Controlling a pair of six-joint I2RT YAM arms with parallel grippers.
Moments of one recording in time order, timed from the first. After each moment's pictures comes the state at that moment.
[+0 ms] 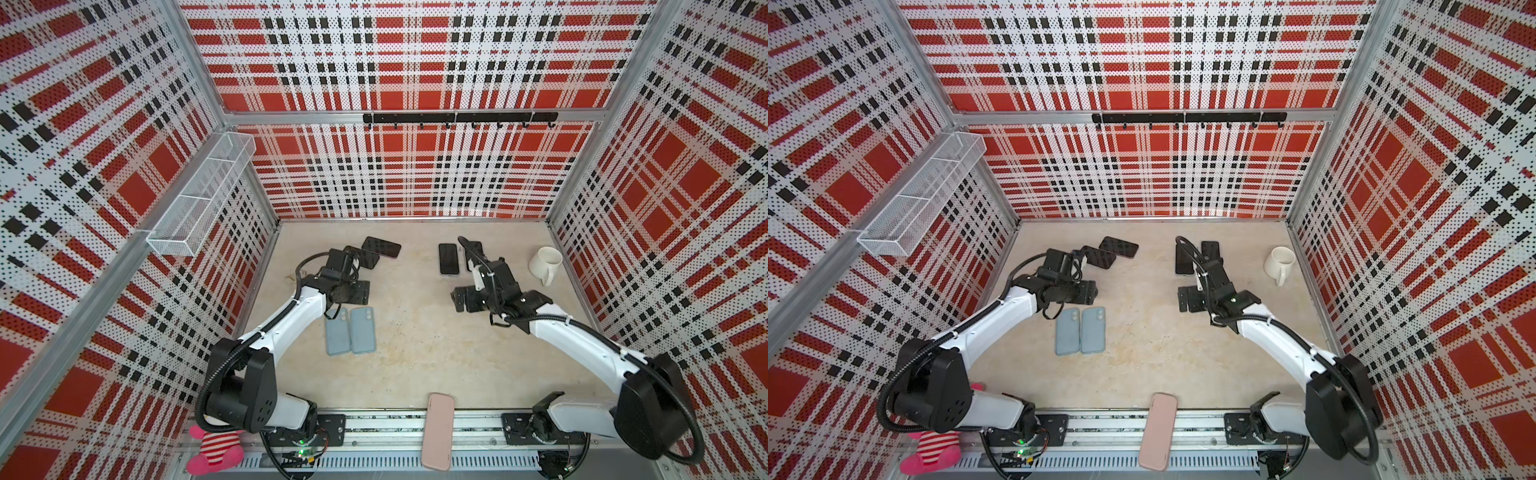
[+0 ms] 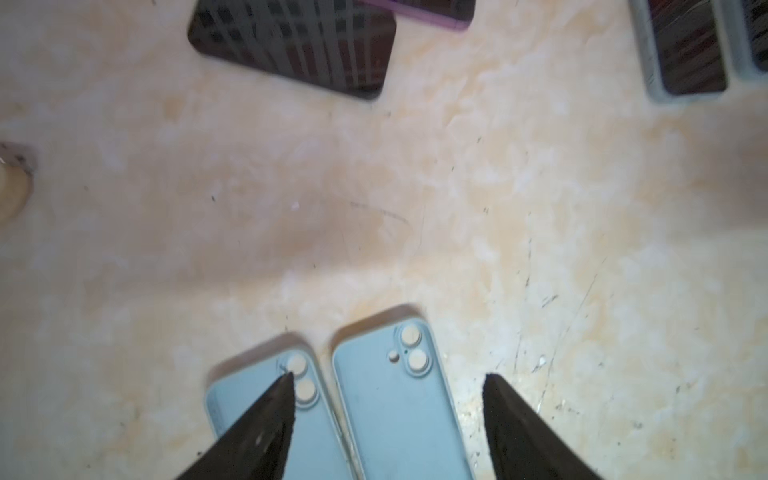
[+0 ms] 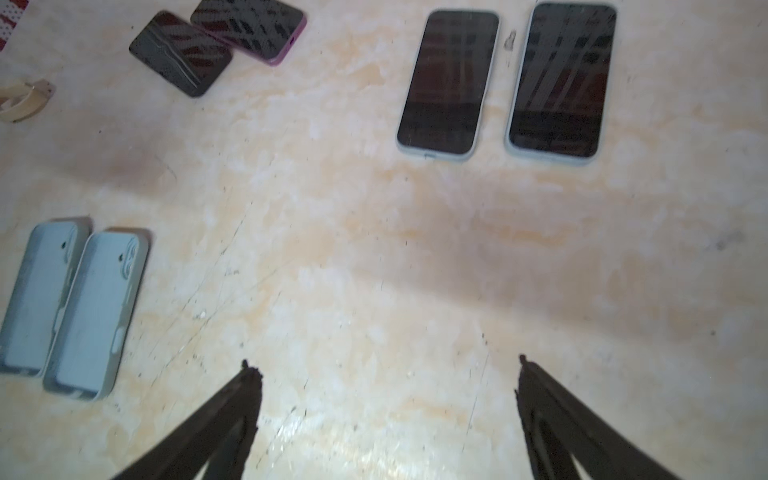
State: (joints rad) left arm -0.33 1.43 0.98 -0.58 0.02 -0.18; right arm 0.51 1.25 0.85 -0.41 0.03 0.30
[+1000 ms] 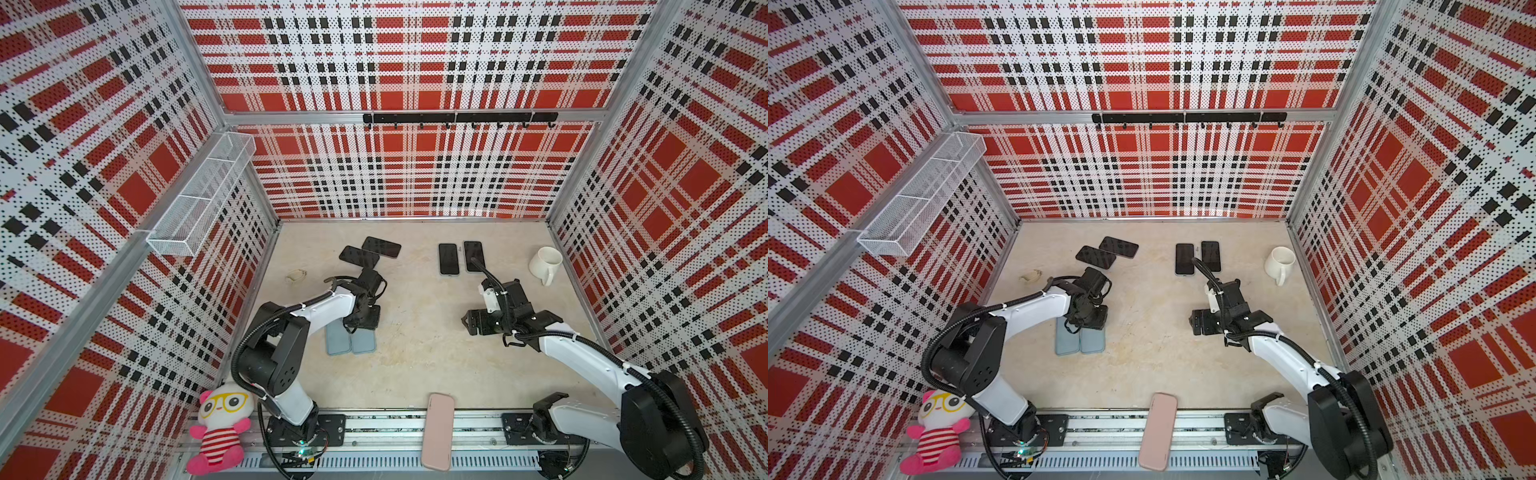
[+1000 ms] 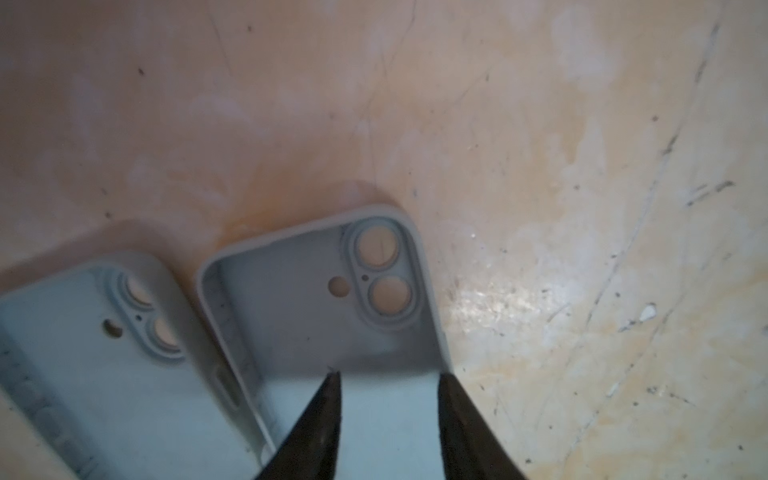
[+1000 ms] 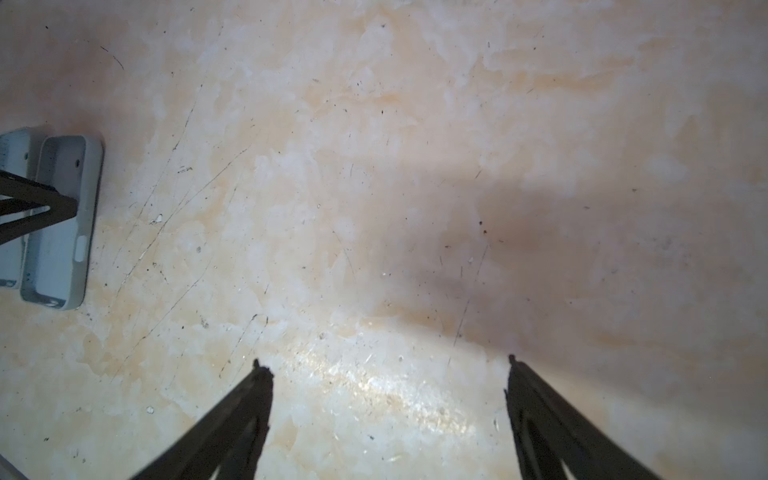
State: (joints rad) left arm -0.48 1.67 0.97 -0.66 -0.05 -0.36; right arm 0.38 1.18 0.63 -0.37 -0.14 0.27
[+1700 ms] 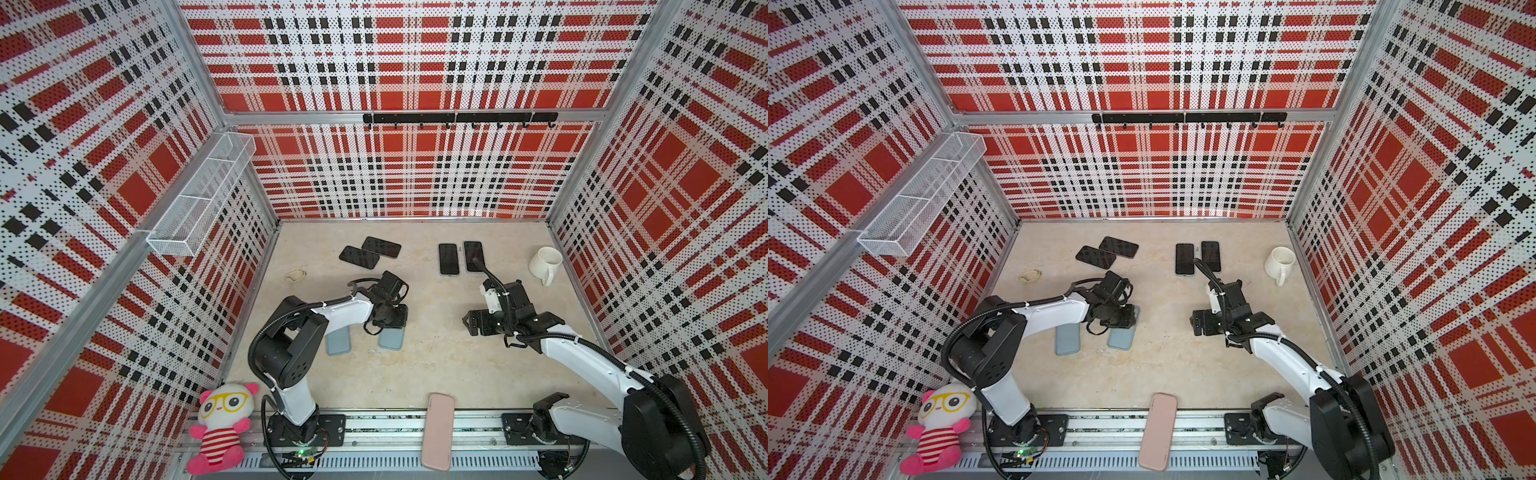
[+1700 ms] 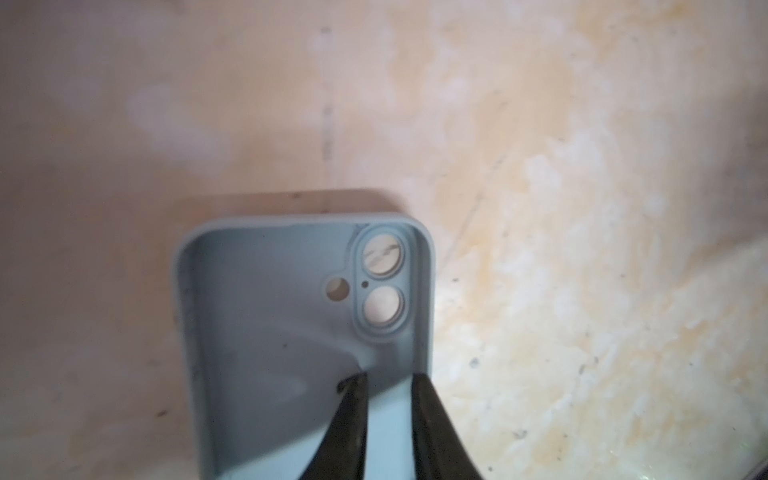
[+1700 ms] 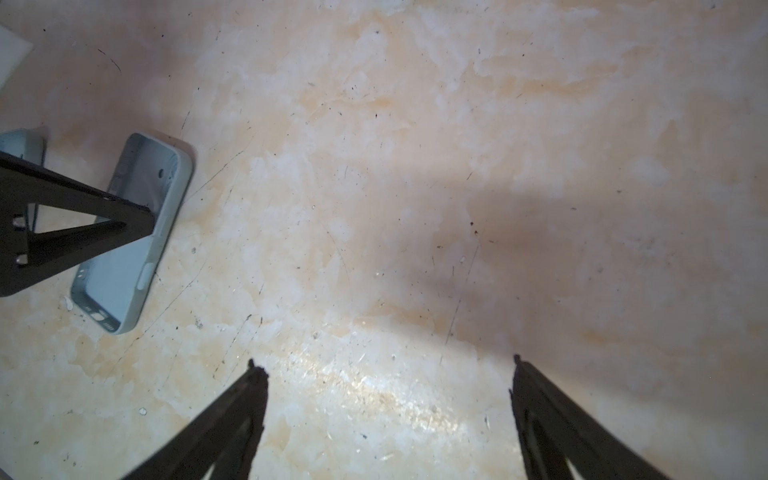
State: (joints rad) left arm -0.64 1.77 1.03 -0.37 0.20 -0.49; right arm 0.38 1.17 0.62 -0.37 -0.13 0.26
